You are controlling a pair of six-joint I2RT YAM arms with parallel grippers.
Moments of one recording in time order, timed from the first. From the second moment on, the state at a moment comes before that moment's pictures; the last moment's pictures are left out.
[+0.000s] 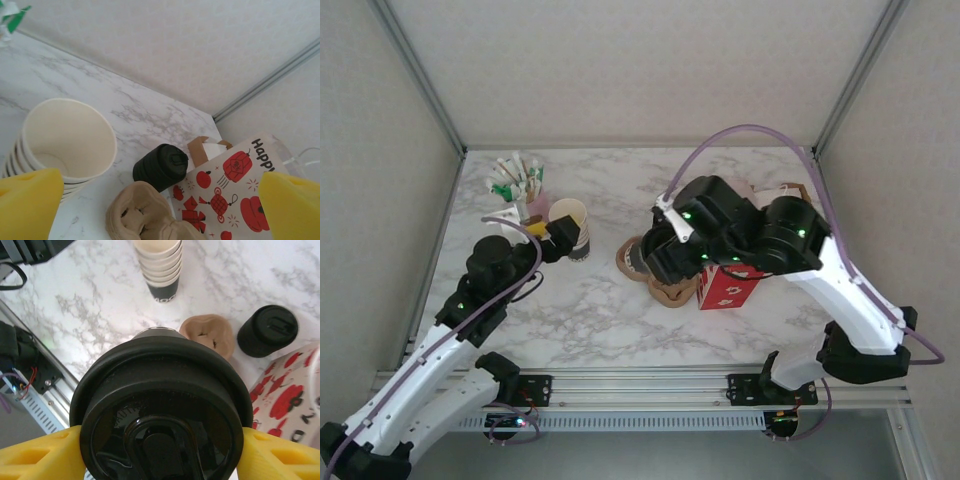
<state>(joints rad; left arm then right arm) -0.46 0.72 0.69 -0.14 -0.06 -0.71 1.11 1.42 2.07 -1.53 0.15 0.28</state>
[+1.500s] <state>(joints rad) -0.71 1.30 1.12 0.02 0.21 -0.63 0.68 1.46 2.18 -1.69 0.35 0.35</state>
